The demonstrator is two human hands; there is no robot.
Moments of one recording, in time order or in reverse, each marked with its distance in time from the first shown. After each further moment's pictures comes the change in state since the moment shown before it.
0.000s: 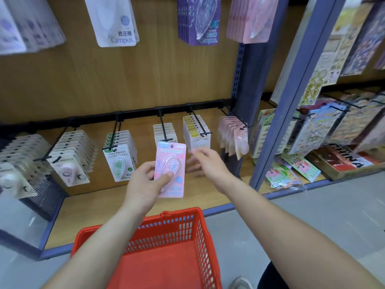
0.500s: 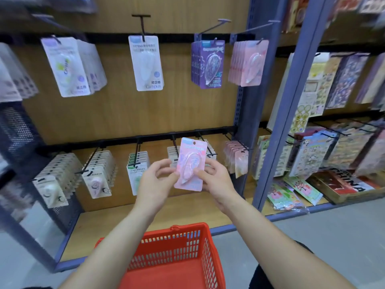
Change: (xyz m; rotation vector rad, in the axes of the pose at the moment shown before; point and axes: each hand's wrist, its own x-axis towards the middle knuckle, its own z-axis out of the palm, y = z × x) left_hand -0.038 0.060 -0.020 0.078 0.086 0.168; right_hand -0.079 -0.048 0.019 0.226 0.031 -0.161
